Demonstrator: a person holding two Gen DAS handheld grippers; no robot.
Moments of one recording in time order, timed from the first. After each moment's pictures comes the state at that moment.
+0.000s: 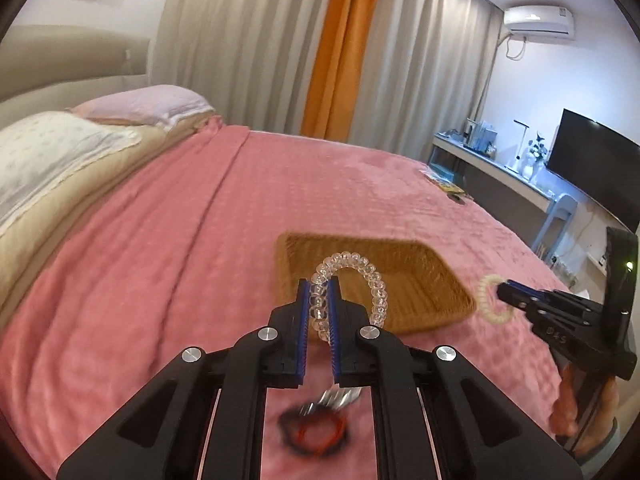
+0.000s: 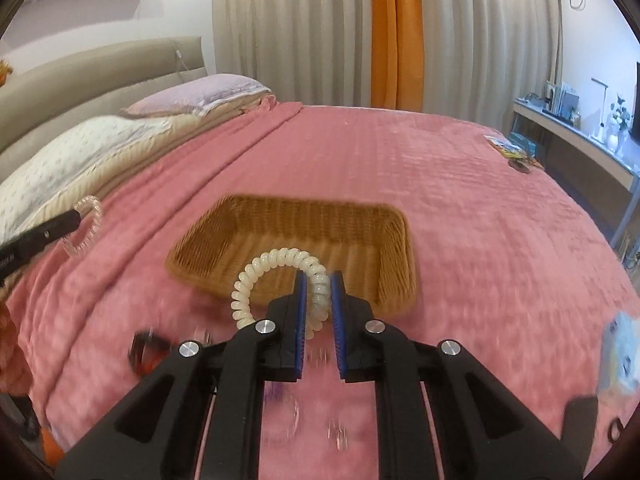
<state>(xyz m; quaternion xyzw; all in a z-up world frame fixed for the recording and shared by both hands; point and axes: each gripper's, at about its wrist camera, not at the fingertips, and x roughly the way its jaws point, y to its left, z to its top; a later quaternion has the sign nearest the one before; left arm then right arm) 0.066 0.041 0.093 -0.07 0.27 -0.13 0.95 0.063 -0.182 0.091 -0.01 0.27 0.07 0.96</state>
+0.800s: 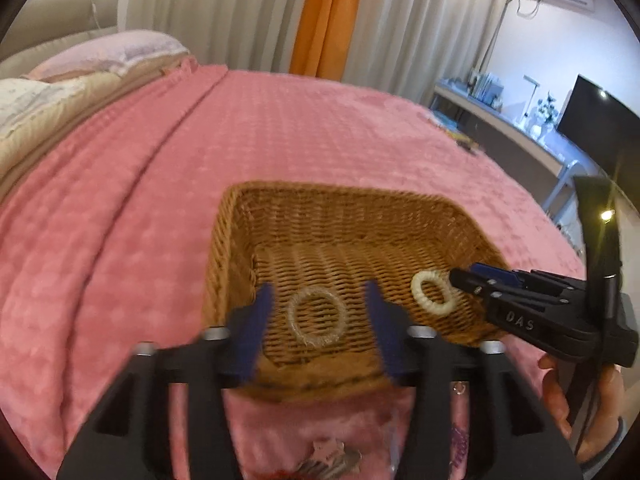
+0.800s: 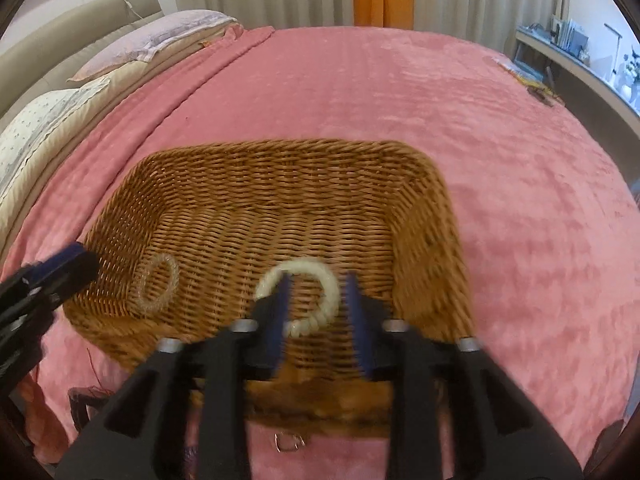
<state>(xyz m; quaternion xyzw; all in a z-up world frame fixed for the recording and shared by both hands) 0.161 -0.001 0.024 -0.06 0.35 -0.15 0.92 0.195 -0.186 0.026 0.01 0.40 0.04 0.92</state>
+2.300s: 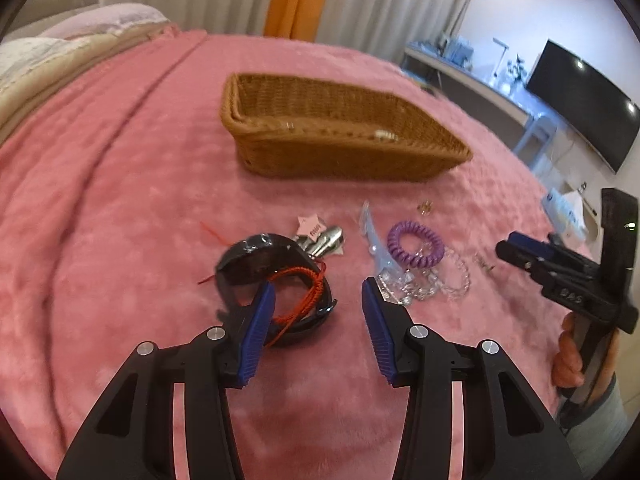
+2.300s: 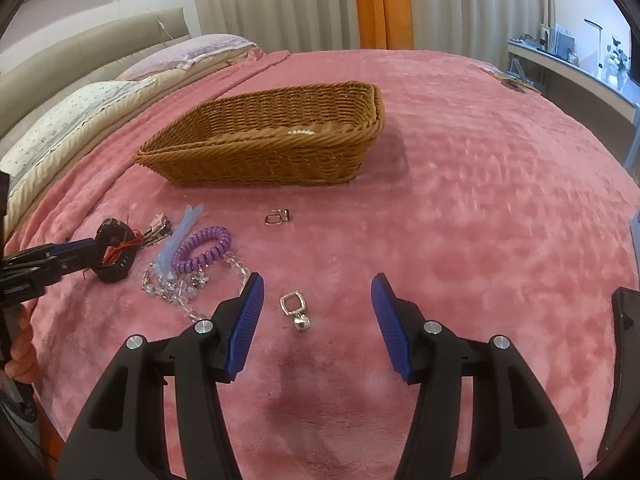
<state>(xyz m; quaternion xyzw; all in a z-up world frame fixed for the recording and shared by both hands) 0.042 0.023 -0.037 -0.04 0.42 -0.21 0.88 0.016 -0.231 -0.028 0.03 0.34 0.07 0.94</state>
